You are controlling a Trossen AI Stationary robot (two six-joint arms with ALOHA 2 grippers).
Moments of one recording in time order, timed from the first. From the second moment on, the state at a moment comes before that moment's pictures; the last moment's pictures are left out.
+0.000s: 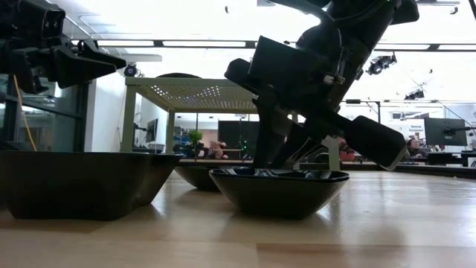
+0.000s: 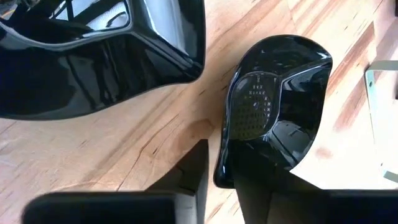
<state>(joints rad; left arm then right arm) 0.01 0.01 0.02 0.01 -0.06 0.55 0.39 2.03 1.28 -0.37 0.42 -0.61</state>
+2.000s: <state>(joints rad) 0.01 0.01 0.02 0.01 -0.06 0.55 0.41 1.96 1.56 -0.50 0.60 -0.74</state>
